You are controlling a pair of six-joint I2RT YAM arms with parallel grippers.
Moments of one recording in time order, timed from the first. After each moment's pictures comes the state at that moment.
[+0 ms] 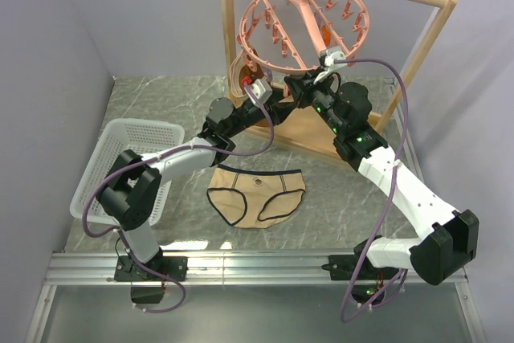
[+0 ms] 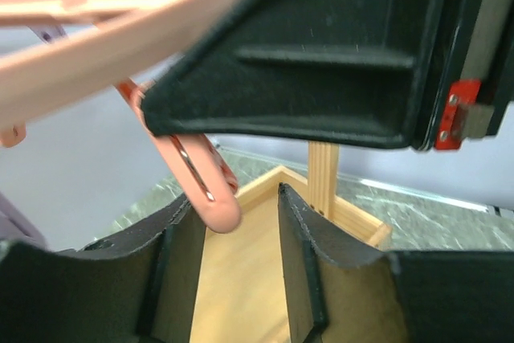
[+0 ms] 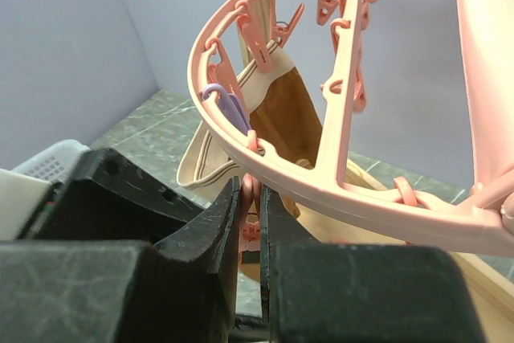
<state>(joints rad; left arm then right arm) -0.69 1.73 1.17 0.93 0.42 -0.07 0.49 1.26 1.15 0.22 -0.06 0.13</state>
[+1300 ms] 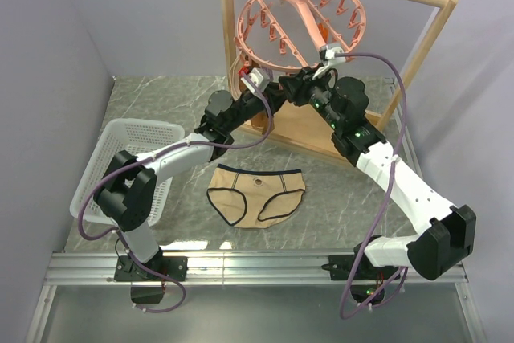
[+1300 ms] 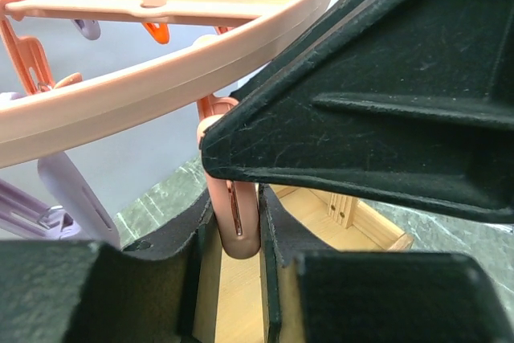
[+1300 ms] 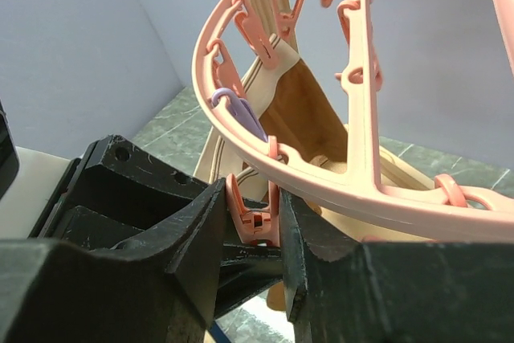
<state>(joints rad) -0.68 1.72 1.22 0.81 0.33 -0.09 0.49 1.29 1.19 0.17 -0.08 0.26</state>
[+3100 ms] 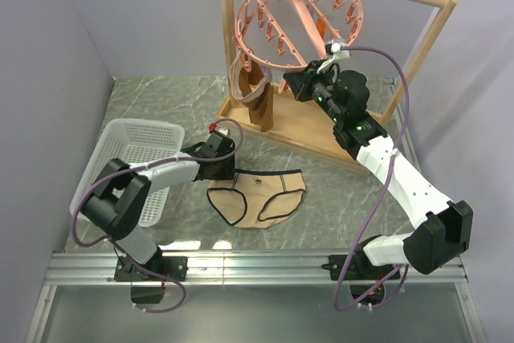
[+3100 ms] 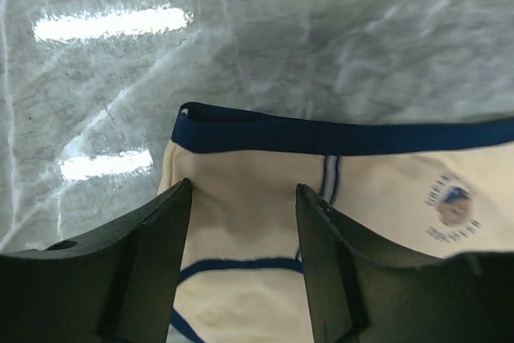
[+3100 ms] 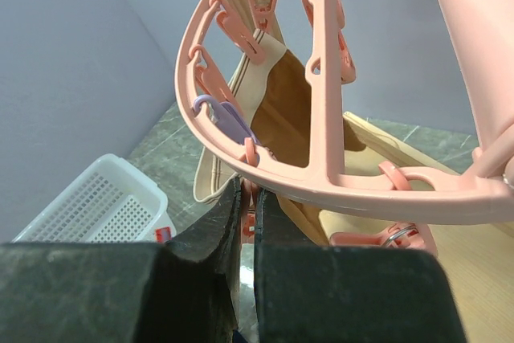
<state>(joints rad) -0.61 1.59 0.87 -0.25 -0.16 -0.53 0.44 1.33 1.24 0.12 -0.10 0.35</state>
